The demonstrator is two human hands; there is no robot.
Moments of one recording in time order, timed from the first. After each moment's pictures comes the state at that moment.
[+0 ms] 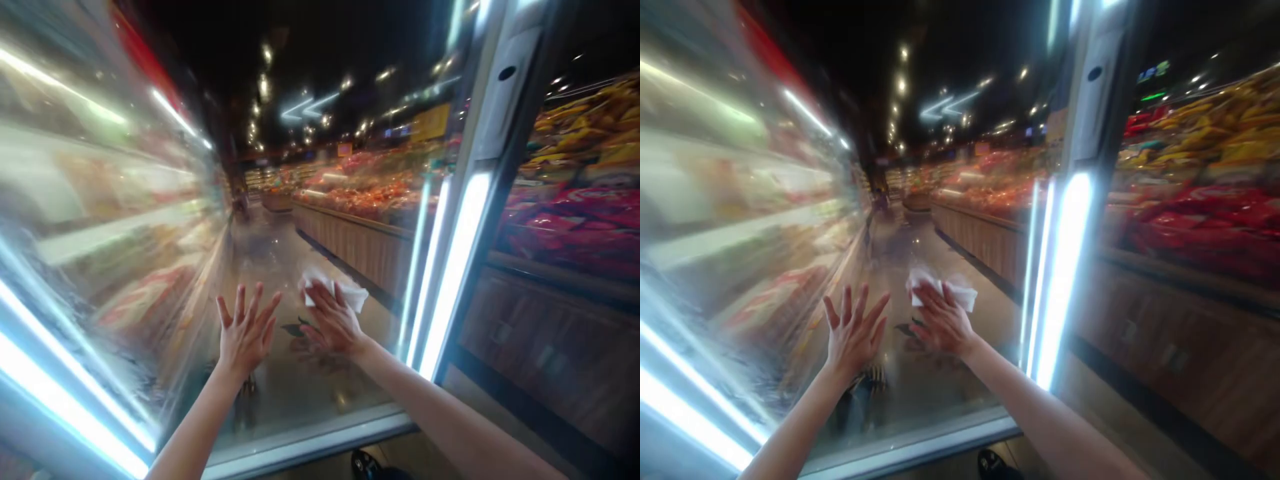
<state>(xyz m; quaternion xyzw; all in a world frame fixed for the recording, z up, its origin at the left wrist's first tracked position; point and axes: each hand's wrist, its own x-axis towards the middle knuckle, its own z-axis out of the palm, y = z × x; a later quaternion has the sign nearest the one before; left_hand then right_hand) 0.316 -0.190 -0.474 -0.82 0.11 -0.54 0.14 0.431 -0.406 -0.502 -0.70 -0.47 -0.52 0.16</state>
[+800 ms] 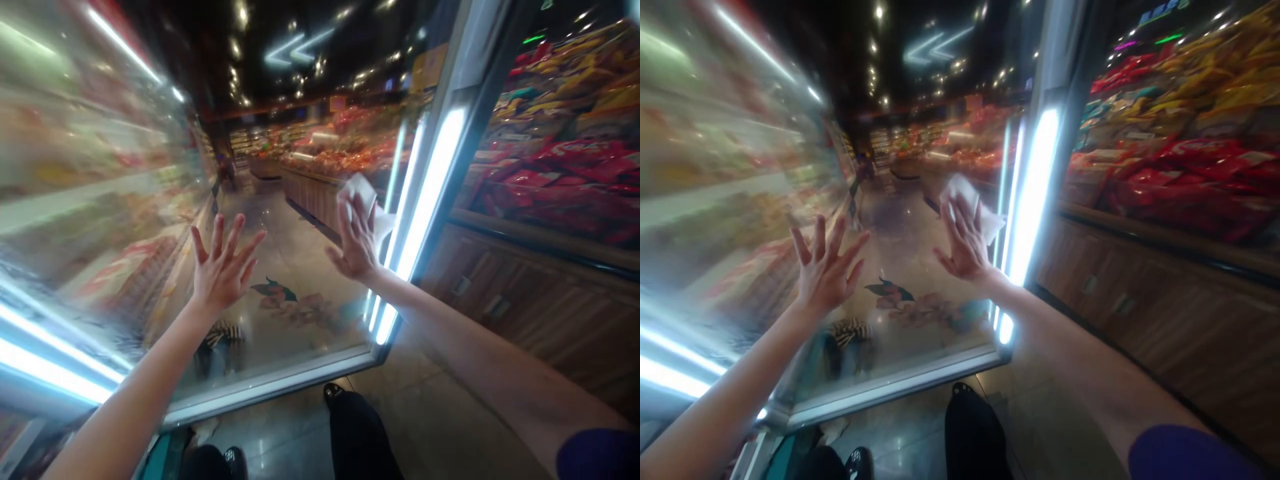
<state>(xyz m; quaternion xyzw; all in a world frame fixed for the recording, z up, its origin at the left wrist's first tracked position) 0.336 -0.209 -0.423 -0.87 0.15 -0.46 0.12 0.479 -0.500 -0.469 -0.75 -0.38 -0.50 0.20</state>
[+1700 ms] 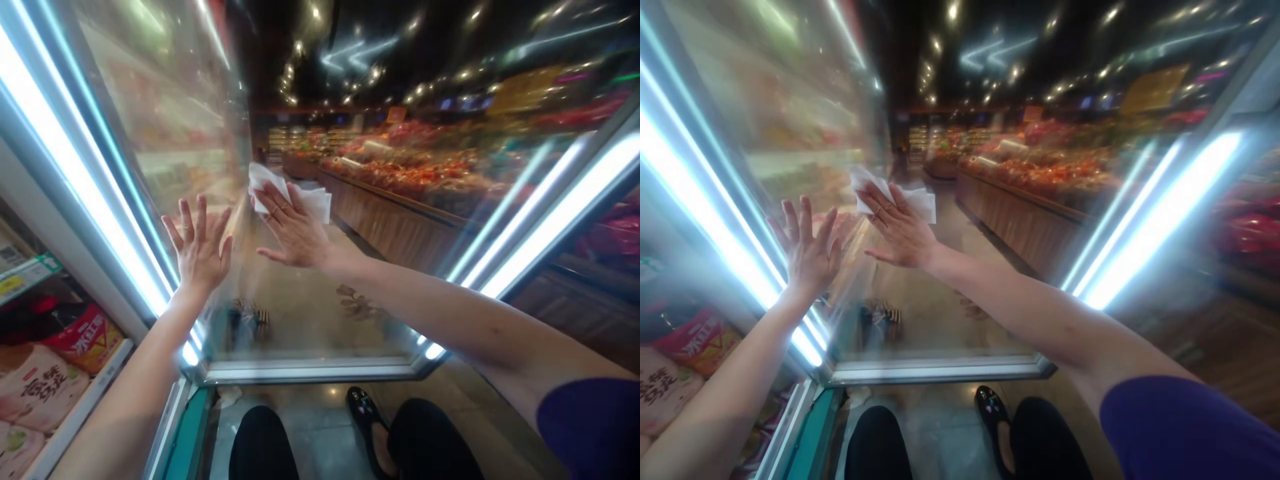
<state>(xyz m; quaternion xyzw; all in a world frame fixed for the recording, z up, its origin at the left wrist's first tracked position) 0.223 -0.024 -0.439 -0.86 -0.04 -0.51 0.02 0.359 -0.237 -0.397 -0.65 -0.61 -0.44 0.04</state>
